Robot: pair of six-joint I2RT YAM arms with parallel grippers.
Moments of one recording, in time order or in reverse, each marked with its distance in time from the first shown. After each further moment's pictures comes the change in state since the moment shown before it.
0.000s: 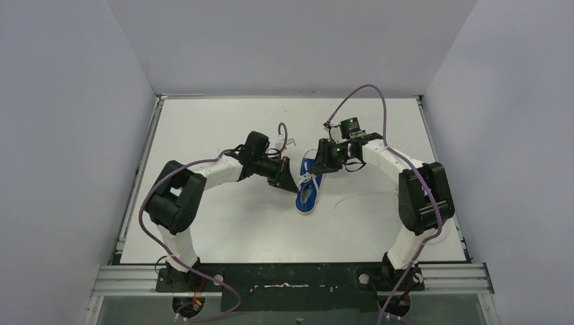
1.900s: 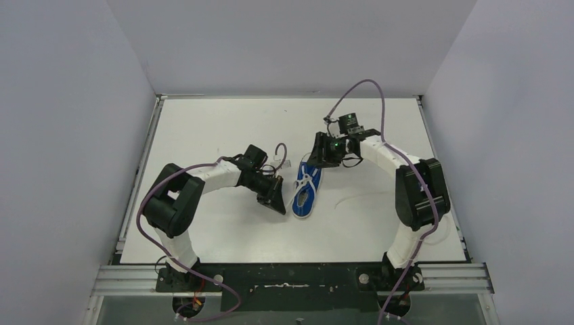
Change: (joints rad) left arm -0.011 -0.036 -0.079 -0.327 -0.055 0.148; right arm -0.046 0.053 0.036 0.047 0.048 0.031
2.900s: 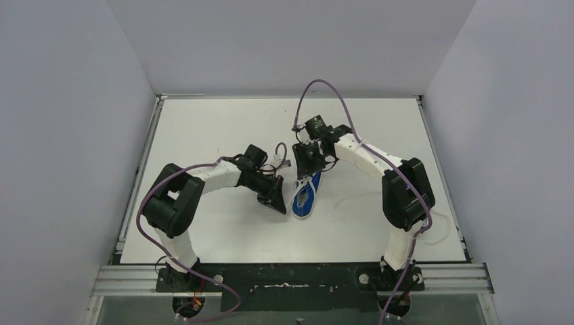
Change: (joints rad) left arm 0.000 0.000 0.000 0.014 0.008 -0.008; right arm 0.272 0.050 0.209 -0.295 0.310 -0.229
